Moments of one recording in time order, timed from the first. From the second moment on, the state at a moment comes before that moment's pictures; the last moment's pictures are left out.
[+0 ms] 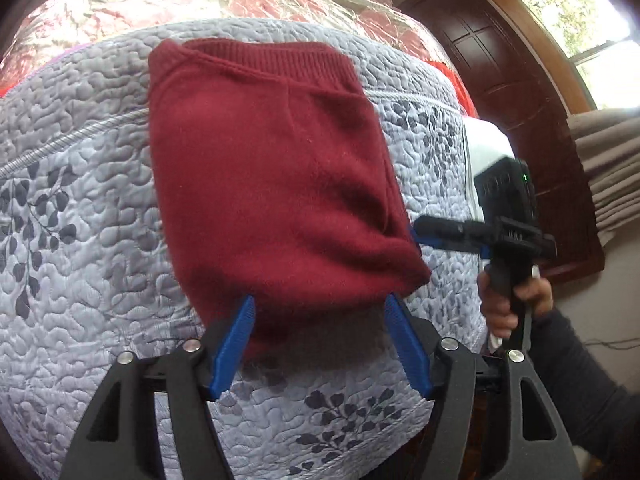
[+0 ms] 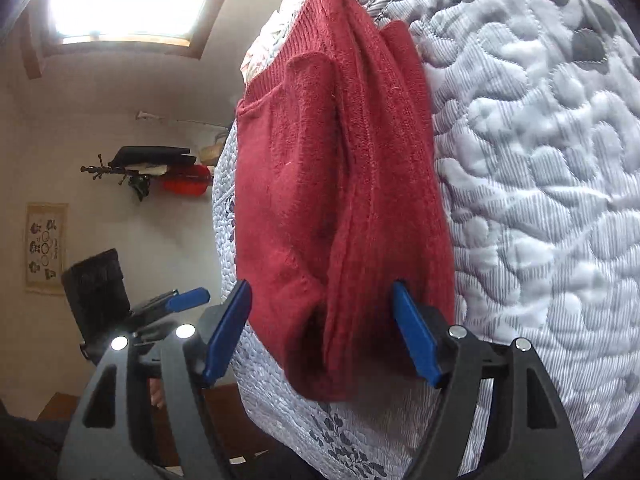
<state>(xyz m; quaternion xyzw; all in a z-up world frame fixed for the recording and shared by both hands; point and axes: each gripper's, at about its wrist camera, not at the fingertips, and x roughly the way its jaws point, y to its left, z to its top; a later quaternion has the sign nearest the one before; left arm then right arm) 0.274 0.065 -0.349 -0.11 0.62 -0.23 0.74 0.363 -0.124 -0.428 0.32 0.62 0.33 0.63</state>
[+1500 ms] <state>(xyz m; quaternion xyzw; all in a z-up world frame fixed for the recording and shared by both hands) 0.228 -0.024 -0.368 0.20 0.55 -0.31 0.75 0.312 -0.148 -0.411 0.19 0.63 0.33 0.68</state>
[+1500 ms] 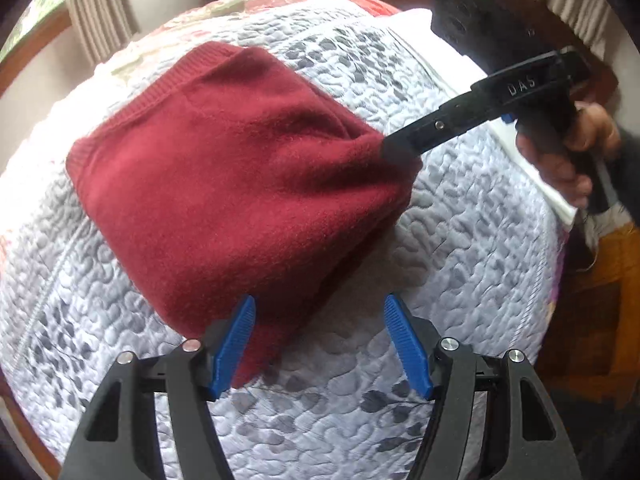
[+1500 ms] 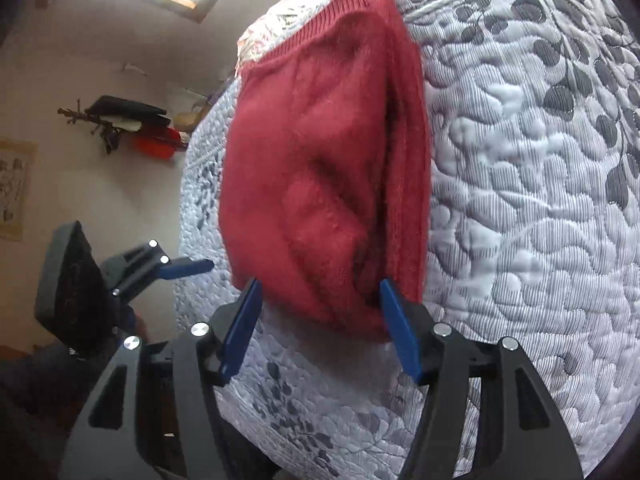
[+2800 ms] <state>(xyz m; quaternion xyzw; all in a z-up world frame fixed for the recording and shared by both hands) 0.189 -0.050 -0.429 0.45 0.43 -0.22 0.75 0.352 -0.188 -0.459 0.34 0.63 0.28 0.64</state>
